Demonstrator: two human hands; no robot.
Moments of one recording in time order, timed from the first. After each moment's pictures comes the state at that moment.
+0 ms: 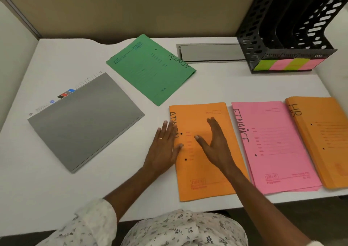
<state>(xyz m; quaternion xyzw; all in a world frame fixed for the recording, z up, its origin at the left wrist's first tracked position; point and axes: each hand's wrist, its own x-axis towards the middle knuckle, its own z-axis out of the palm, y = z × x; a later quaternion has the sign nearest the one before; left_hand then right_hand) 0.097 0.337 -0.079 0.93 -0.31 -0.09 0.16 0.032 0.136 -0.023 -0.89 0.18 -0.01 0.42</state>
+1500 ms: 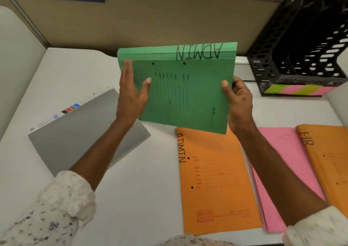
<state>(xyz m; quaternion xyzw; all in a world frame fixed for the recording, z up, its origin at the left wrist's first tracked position) 0.303 0.375 0.051 0.88 -0.09 0.09 0.46 0.208 0.103 0.086 -0.65 0.13 -0.18 0.73</state>
